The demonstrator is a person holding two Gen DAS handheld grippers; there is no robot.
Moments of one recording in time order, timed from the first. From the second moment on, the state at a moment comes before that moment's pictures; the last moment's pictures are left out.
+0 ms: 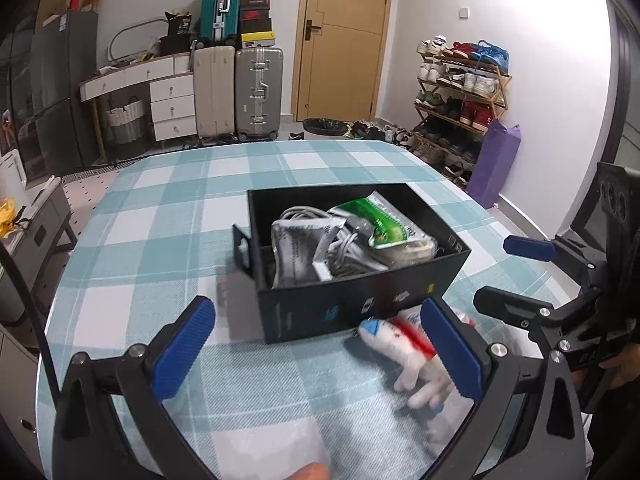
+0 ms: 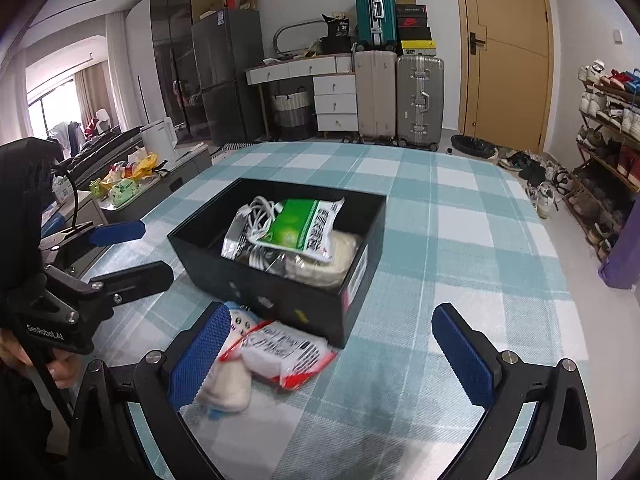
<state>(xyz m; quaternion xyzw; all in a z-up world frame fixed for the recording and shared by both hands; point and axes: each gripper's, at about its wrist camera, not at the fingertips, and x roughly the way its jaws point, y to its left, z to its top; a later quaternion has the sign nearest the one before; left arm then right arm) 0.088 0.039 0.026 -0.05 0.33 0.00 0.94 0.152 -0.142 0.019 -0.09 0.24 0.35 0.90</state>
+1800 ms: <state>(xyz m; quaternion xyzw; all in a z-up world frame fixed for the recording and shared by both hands) 0.077 0.033 -0.003 -0.03 0.36 0.00 0.93 0.173 -0.111 -0.038 -0.17 0.34 0.32 0.87</state>
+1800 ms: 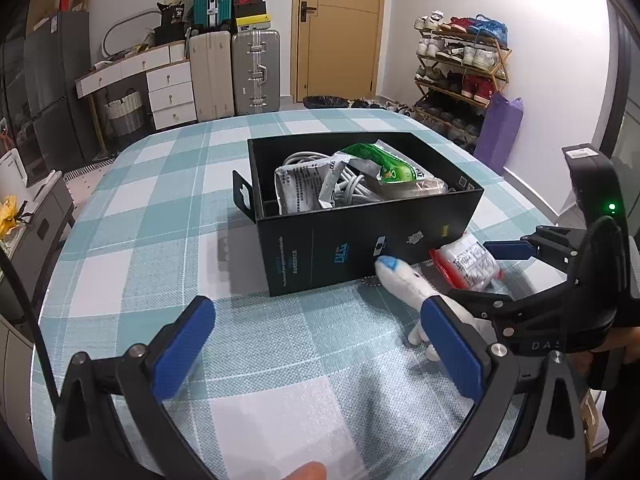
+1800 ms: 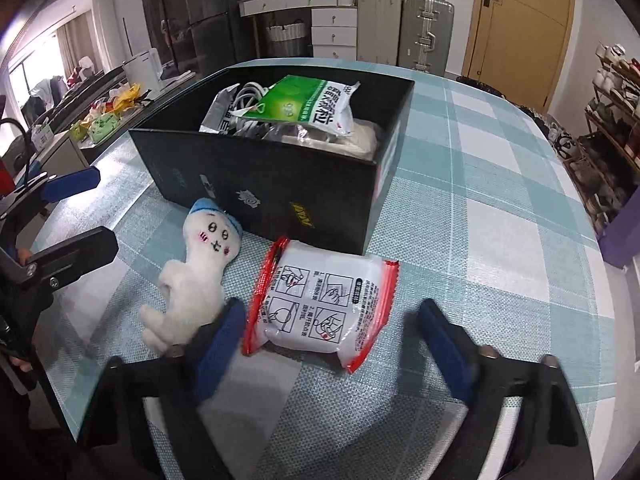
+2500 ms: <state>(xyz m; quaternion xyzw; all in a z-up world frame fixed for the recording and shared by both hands) 0.075 -0.007 -0.006 0.00 0.38 -0.06 0.92 0.141 -0.141 0.004 -0.17 0.27 0.37 0.87</state>
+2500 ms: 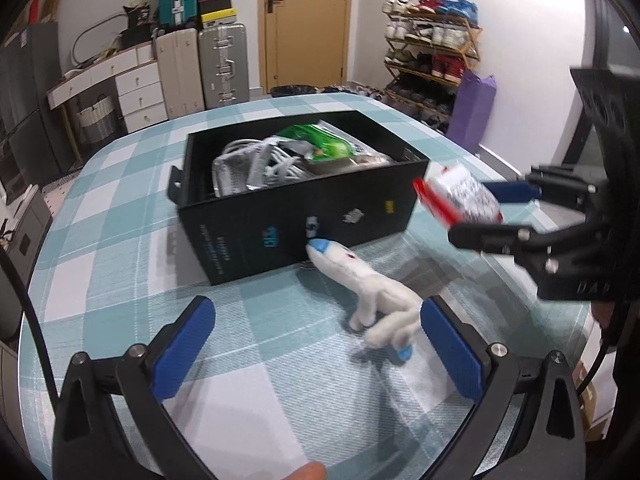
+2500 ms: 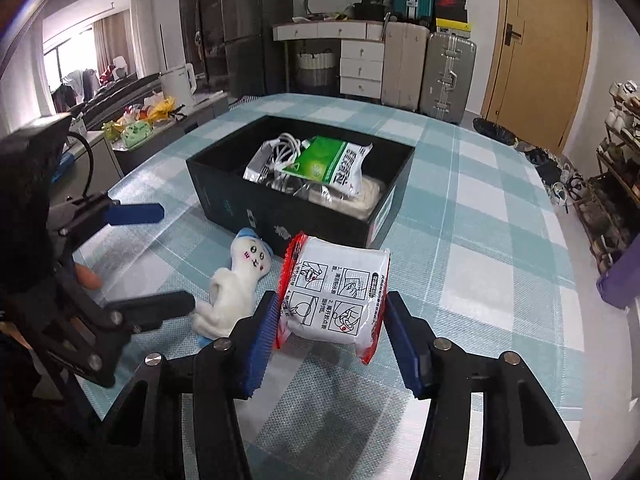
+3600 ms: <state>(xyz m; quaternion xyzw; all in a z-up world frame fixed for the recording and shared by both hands) 0.083 -0.055 -0.017 0.04 0.41 -0.12 0.90 0.140 -0.155 0.015 -0.16 0.26 0.36 0.88</state>
